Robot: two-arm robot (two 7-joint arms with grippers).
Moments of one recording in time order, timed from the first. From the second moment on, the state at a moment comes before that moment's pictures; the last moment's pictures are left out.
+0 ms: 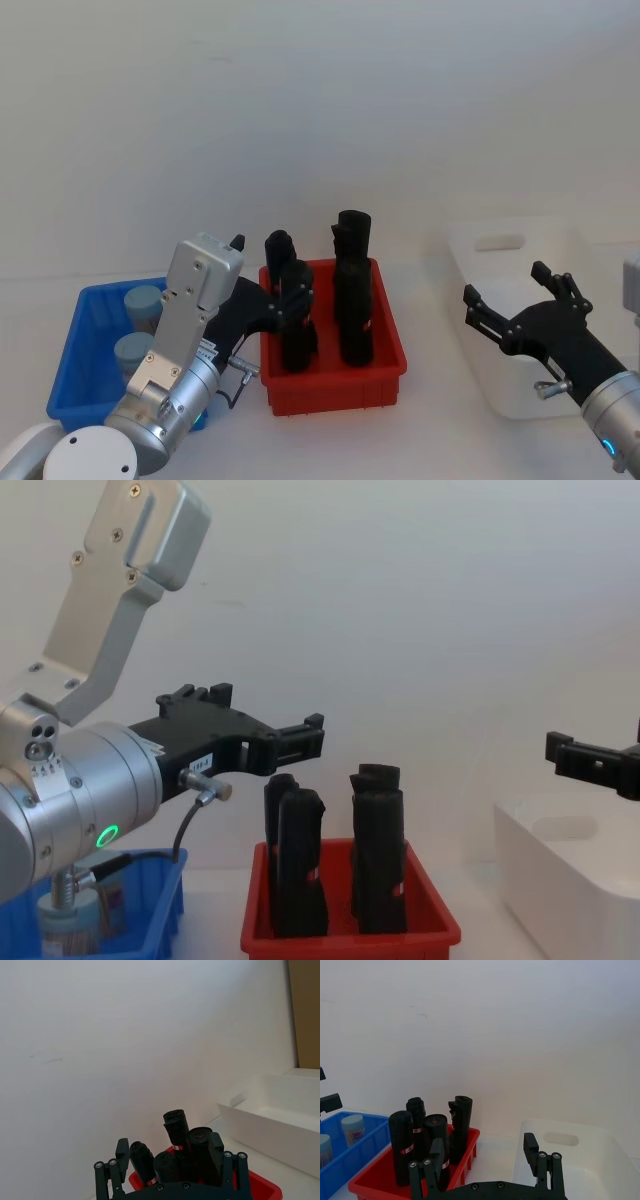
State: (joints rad) left arm -0.24 0.38 0.45 -1.63 -0.20 0.01 -0.01; right arm -0.01 0.34 -0.23 -1.77 0.29 0.03 0.07
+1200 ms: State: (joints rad) left arm -0.26 0.39 0.40 -1.60 -0.31 0.05 -0.02; right arm -0.01 0.34 -0.23 -1.77 0.29 0.03 0.07
